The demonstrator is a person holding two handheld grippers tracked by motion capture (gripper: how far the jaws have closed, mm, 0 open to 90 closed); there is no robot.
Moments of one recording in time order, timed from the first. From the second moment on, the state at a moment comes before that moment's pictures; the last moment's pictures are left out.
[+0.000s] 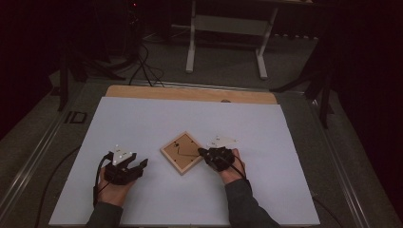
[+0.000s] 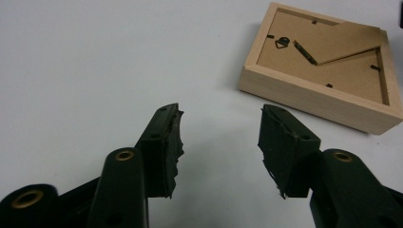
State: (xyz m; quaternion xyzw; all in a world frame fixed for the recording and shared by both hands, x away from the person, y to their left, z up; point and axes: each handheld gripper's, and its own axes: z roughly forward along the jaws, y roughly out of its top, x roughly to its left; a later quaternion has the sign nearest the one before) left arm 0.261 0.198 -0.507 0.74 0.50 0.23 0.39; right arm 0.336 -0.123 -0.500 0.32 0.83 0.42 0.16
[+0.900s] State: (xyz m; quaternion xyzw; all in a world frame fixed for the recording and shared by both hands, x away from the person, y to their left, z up) left arm 0.261 0.195 -0.508 0.74 0.50 0.23 0.38; right arm 0.370 -0.127 -0.520 0.37 0.83 0.37 0.16
